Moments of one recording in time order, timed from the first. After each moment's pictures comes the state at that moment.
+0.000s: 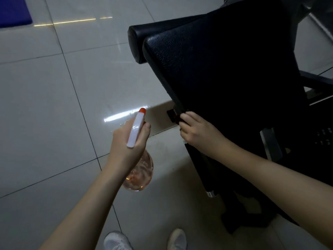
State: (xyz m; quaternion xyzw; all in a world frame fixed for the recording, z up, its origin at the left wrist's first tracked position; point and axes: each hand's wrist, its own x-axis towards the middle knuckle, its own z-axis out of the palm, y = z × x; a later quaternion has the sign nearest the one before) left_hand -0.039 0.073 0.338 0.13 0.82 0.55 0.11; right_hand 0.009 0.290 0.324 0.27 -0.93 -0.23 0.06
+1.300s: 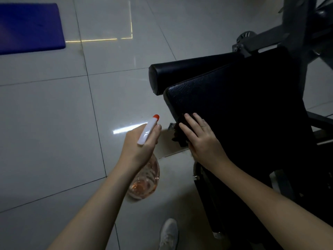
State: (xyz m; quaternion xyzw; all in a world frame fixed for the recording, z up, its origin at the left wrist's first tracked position) left_hand -0.117 0.083 0.385 0.11 0.81 0.56 0.12; right_hand -0.063 0.289 0.342 0.09 -0.99 0.03 0.13
